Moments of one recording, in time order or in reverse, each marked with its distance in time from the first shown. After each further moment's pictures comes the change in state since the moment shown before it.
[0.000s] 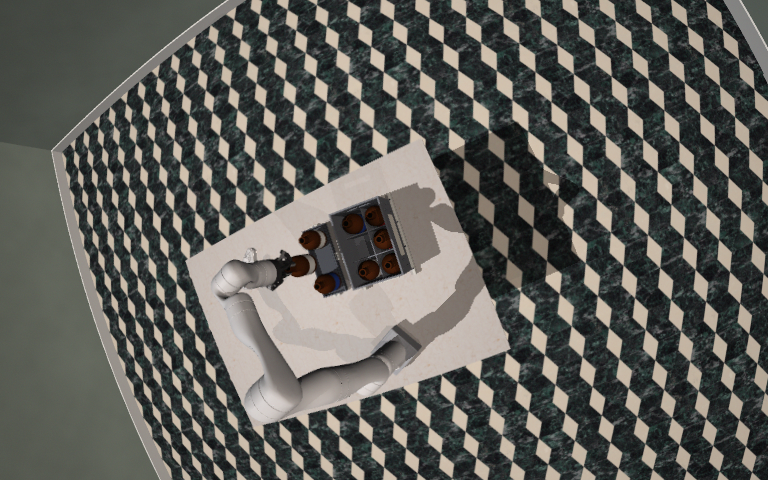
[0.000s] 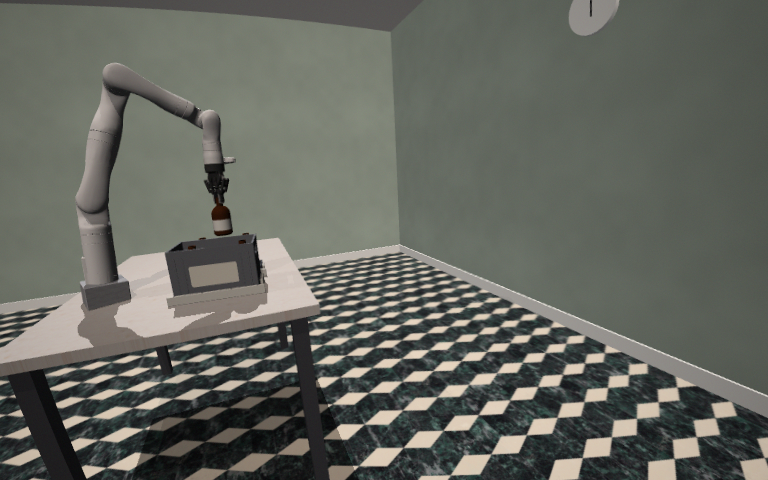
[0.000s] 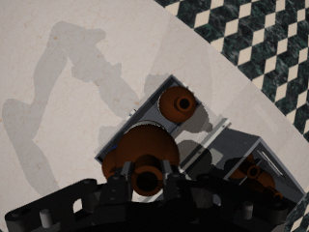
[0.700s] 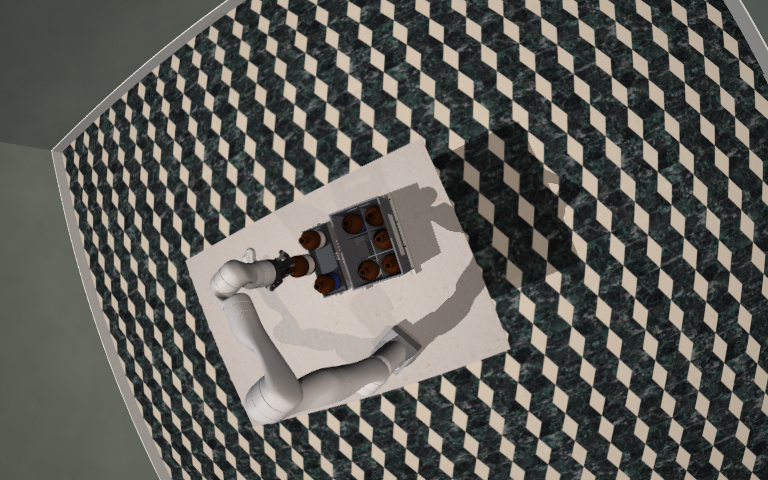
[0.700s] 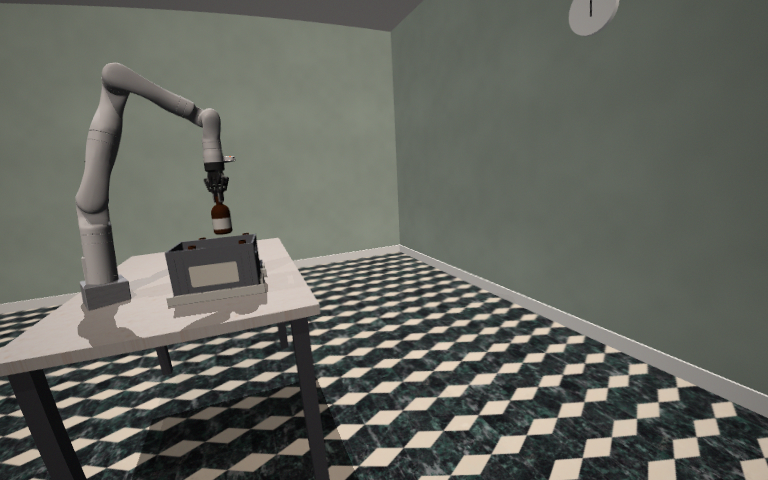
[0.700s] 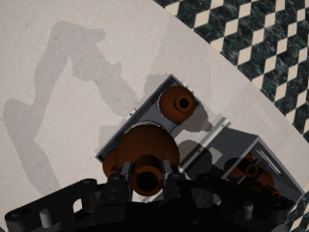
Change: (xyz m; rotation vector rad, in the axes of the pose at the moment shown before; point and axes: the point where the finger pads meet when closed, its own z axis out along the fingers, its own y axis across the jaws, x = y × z) arm 0.000 0.000 -0.005 0.001 -0.002 0.000
